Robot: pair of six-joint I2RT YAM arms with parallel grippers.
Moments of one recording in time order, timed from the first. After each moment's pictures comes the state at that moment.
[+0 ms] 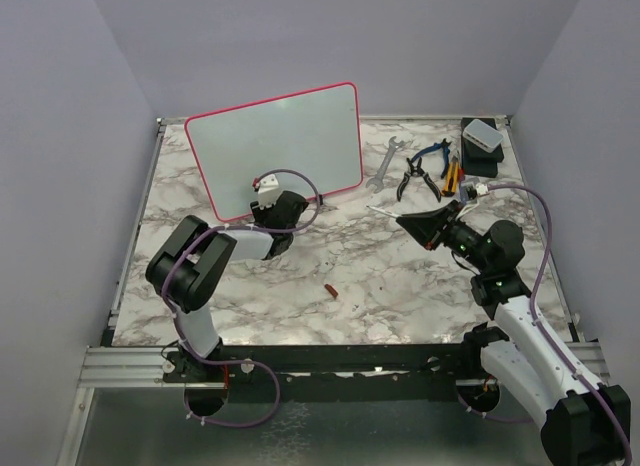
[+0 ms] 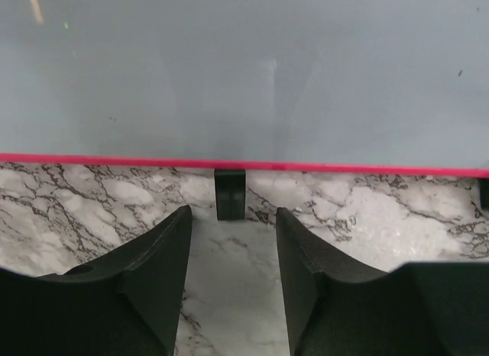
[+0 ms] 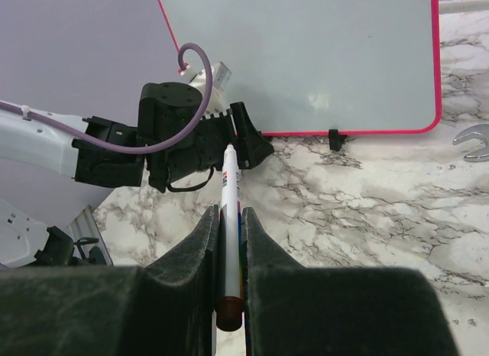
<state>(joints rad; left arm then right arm) -0.56 1.77 0.81 0.19 -0.68 -0.63 0.20 0.77 0.40 0.44 -0.62 0.55</state>
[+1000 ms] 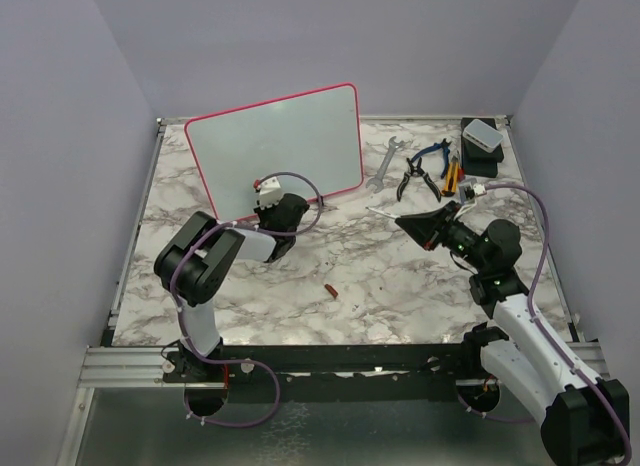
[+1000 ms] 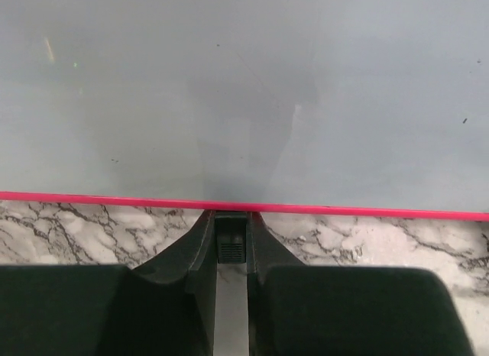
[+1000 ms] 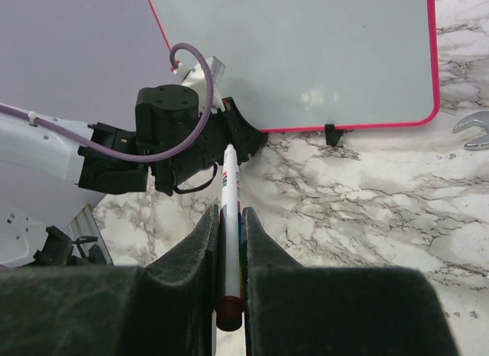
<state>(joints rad) -0.56 1.85 0.80 0.36 -0.74 -0.58 0.20 0.79 0.39 0.45 -0.61 0.55</state>
